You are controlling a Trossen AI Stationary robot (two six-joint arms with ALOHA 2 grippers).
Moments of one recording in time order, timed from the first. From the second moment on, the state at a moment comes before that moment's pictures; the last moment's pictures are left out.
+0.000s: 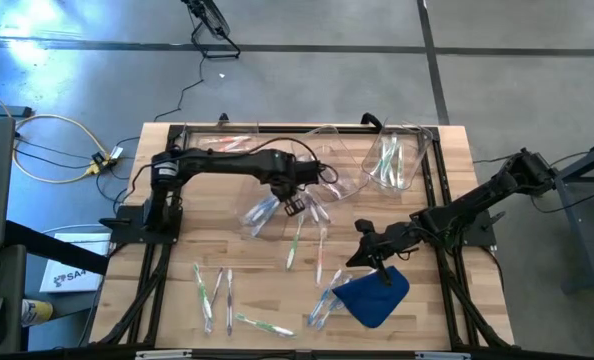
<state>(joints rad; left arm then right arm) 0.16 1.97 1.67 -1.08 -0.18 -0.37 0.41 1.21 0.47 0.28 0.00 0.26</state>
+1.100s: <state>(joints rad) 0.16 1.97 1.63 -1.05 -0.19 -0.26 0.41 1.21 0.47 0.32 0.00 0.26</state>
